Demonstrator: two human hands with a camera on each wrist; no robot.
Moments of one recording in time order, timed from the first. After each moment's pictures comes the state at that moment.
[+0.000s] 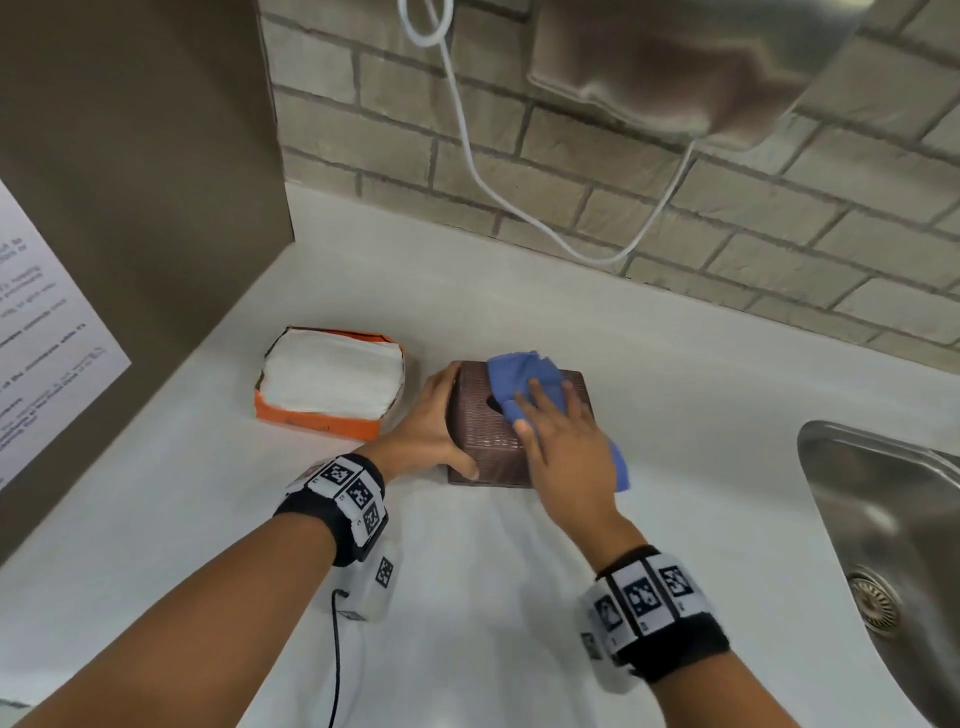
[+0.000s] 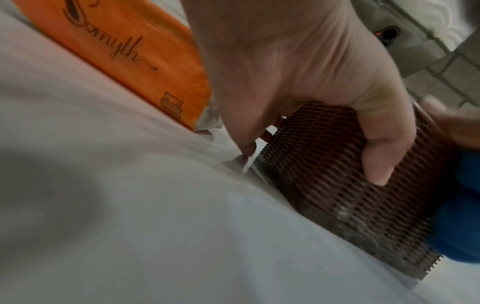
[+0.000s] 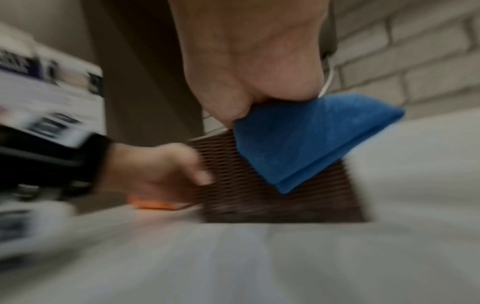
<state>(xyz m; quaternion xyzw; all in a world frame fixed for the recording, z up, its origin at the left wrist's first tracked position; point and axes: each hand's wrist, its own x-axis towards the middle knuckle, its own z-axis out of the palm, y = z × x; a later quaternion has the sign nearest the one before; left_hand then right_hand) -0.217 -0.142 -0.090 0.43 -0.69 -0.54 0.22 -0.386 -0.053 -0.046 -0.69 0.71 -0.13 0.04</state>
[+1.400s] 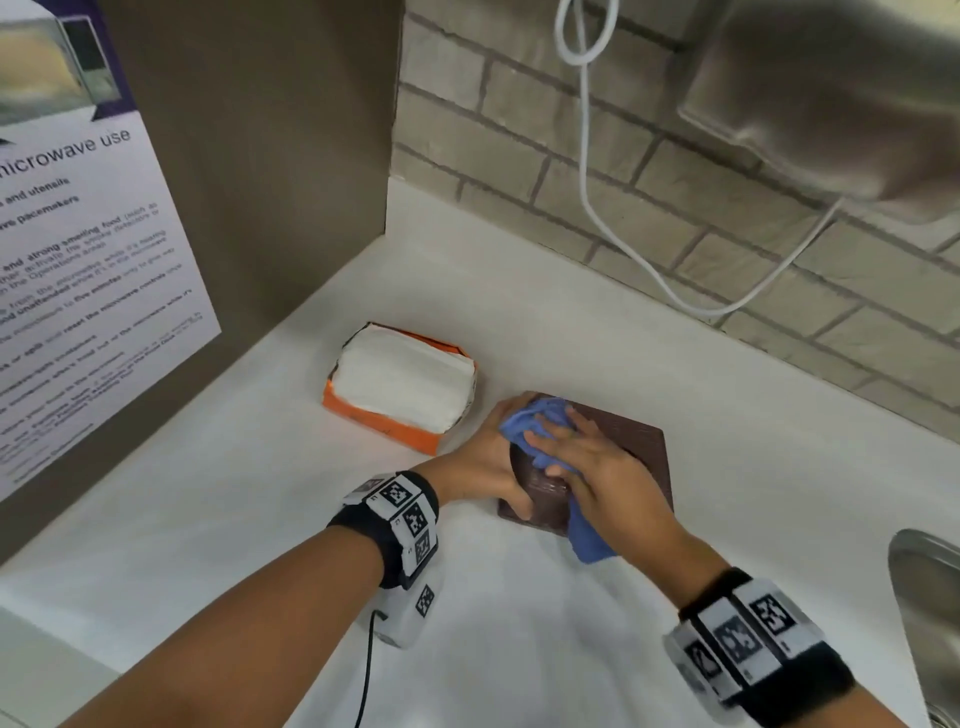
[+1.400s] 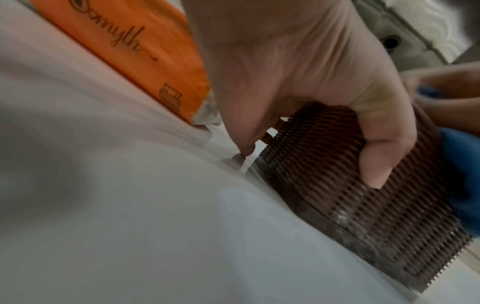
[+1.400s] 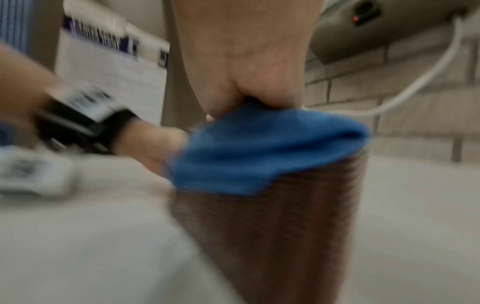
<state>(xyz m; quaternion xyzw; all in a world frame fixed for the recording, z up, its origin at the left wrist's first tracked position) -0.218 -0.141 -0.094 0.39 -0.68 -0.58 0.23 -0.384 -0.092 -0.029 -0.84 0.51 -0.13 0.11</state>
